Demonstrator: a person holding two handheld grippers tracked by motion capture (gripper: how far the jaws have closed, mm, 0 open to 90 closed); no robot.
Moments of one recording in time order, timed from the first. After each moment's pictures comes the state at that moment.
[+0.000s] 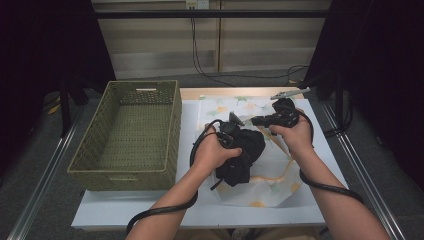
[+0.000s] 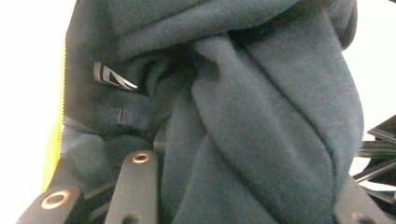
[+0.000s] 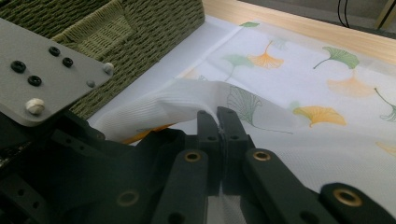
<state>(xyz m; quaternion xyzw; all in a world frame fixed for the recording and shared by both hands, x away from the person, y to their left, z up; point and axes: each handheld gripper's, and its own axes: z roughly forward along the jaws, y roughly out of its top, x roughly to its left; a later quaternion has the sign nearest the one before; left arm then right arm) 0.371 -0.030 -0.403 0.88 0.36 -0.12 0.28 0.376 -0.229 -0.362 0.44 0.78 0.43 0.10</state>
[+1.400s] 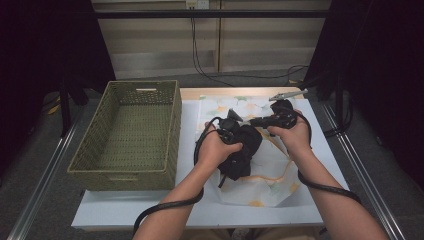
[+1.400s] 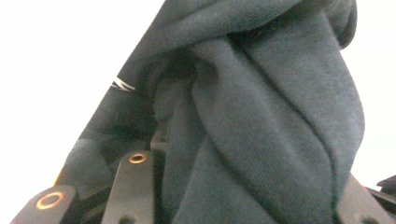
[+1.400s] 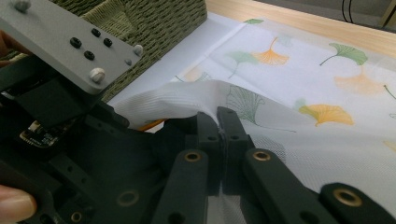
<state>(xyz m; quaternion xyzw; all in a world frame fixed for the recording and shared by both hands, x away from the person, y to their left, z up) 0.387 -0.034 -0.413 0.86 0.40 -0.10 0.29 0.378 -0.227 -0.368 0.43 0.79 0.43 0.10</state>
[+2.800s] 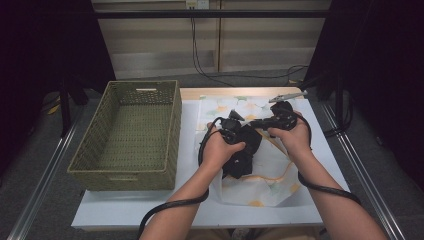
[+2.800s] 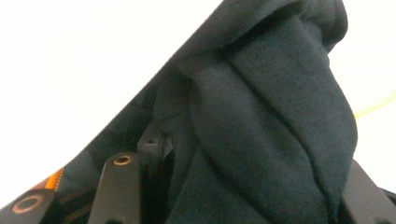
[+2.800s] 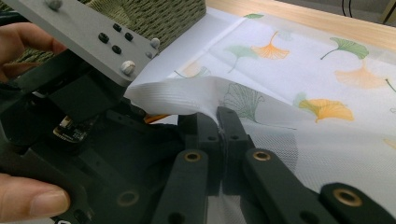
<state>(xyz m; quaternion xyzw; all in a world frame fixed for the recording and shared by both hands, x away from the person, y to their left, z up) 0.394 -0.043 -0.425 0.86 0.41 -0.08 0.30 0.376 -0.228 -0.373 0.43 0.79 0.43 0.10</state>
